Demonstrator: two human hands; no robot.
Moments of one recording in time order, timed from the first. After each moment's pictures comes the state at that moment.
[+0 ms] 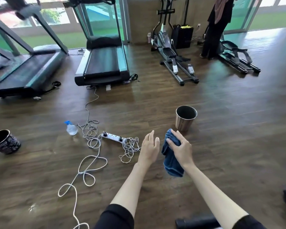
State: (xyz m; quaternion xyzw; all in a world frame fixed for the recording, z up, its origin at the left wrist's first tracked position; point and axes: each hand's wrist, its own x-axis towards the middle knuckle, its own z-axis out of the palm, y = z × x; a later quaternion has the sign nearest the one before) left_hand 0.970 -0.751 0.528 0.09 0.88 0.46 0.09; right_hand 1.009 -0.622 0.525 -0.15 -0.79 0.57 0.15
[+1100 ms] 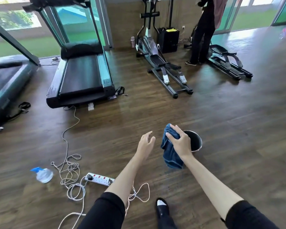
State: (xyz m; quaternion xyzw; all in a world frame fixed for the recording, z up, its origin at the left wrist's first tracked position) left_hand 0.516 -0.671 0.525 0.10 0.84 0.50 0.16; right_hand 0.571 -0.528 0.538 -0.20 -0.79 0.56 0.16
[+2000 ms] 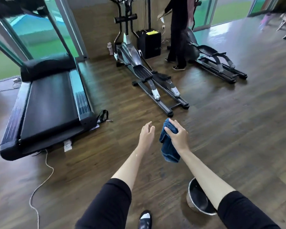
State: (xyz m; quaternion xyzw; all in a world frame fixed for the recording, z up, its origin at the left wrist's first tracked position) left_hand 0.009 -0.457 0.551 0.13 0.82 0.52 0.20; right_hand 0.083 -0.344 0.542 -0.27 -0.76 0.55 0.22
